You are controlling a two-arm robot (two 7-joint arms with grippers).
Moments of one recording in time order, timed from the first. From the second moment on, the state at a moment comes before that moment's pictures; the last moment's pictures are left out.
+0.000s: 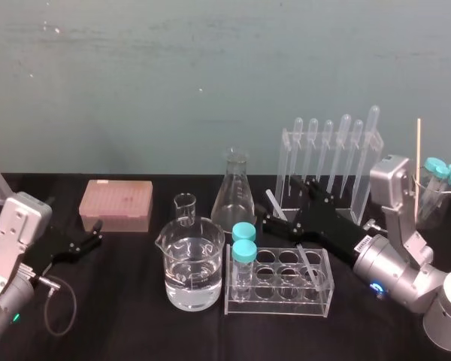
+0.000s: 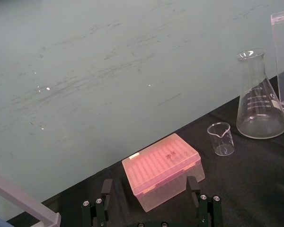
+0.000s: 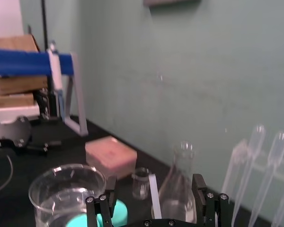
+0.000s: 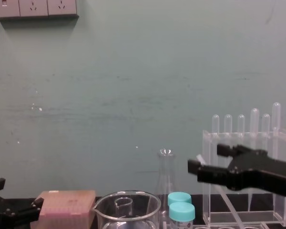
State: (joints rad) left arm -0.20 0.60 0.45 -1.41 -0.25 -0.12 0.03; right arm 0.36 0.48 -0.52 -1.38 0.47 -0.15 0.39
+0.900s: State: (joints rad) left arm -0.20 0.60 0.45 -1.41 -0.25 -0.12 0.03; right arm 0.37 0.46 -0.50 -1.34 0.45 -0.03 0.38
